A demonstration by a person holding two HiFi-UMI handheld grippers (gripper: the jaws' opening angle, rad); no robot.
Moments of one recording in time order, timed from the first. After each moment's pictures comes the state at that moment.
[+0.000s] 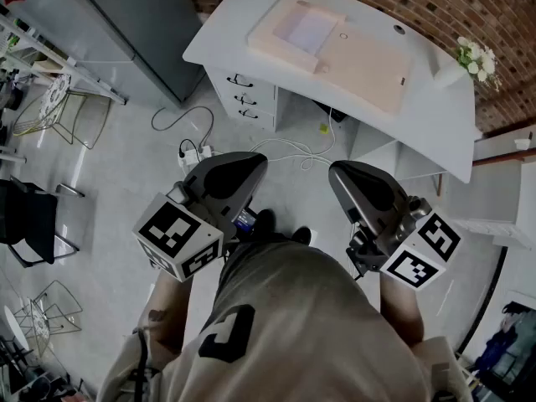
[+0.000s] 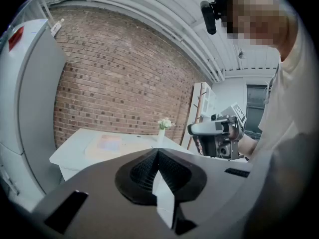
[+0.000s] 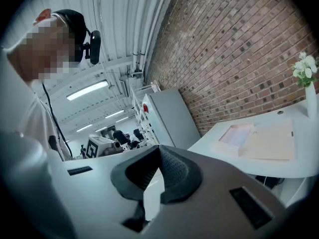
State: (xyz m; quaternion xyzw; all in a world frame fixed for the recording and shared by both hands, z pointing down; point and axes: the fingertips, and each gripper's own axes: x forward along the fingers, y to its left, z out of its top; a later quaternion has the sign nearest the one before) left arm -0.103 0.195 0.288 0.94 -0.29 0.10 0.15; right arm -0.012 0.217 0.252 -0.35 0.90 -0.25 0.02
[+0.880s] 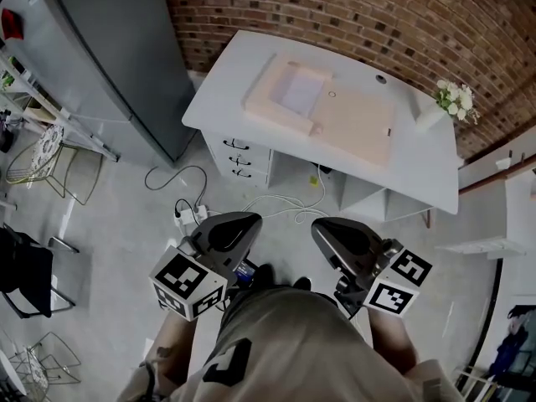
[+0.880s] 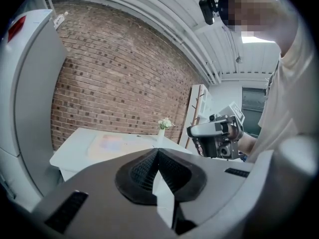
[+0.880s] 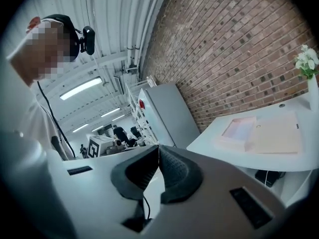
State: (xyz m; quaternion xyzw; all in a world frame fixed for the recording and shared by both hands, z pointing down) left arm -0.144 0.167 0.302 0.95 -0.26 0.09 0.15; right arm -0.060 0.192 0.271 -0.36 0.89 -0.28 0.00
